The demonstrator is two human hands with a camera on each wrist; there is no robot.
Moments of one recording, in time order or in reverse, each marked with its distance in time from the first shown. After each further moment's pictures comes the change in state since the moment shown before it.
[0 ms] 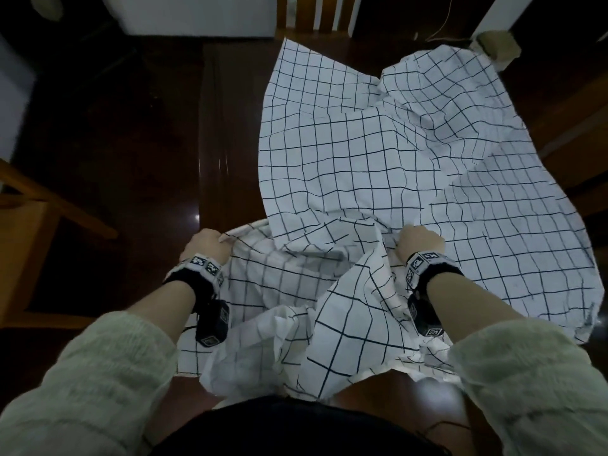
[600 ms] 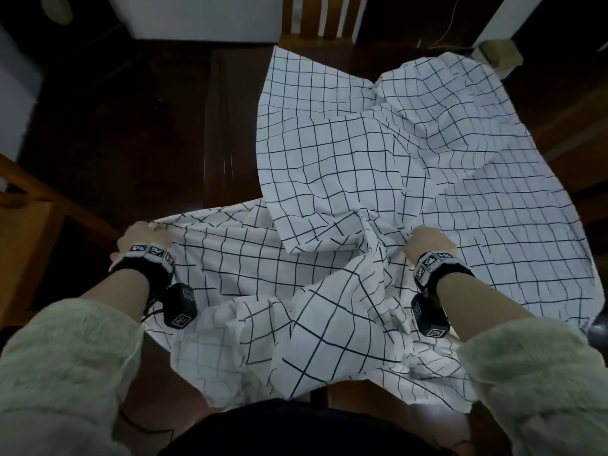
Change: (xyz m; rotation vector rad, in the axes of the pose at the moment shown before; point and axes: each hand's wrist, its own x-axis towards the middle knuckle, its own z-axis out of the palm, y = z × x) left_hand 0.039 -0.073 -0.055 -0.066 0.250 -0.341; right_hand -0.014 0.006 -0.024 0.210 -0.081 0.073
